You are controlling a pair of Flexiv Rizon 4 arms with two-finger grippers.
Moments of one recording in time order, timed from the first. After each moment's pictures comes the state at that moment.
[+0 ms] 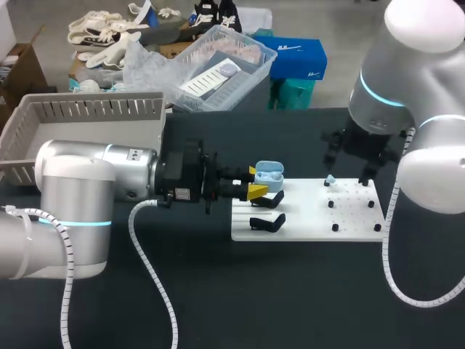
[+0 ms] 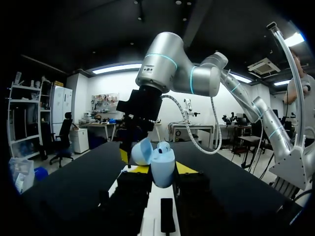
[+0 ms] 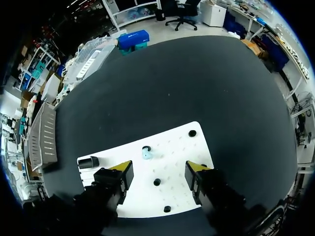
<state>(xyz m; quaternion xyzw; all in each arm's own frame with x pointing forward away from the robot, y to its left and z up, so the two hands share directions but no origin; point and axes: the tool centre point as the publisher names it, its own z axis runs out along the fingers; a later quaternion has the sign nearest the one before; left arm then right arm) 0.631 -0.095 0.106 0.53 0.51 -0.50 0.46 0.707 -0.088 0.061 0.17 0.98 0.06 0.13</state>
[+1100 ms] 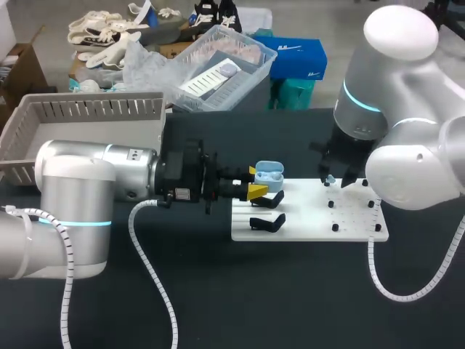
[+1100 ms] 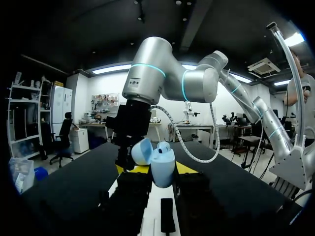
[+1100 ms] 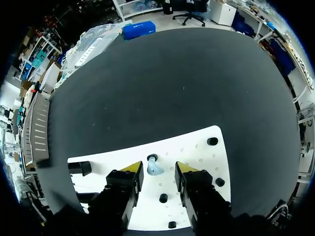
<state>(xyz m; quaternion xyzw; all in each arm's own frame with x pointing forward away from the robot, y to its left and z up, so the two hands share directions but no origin) 0.630 -0.095 0.106 0.53 0.51 -0.50 0.46 0.724 -0.074 0.024 0.14 0.98 0.05 0.11</state>
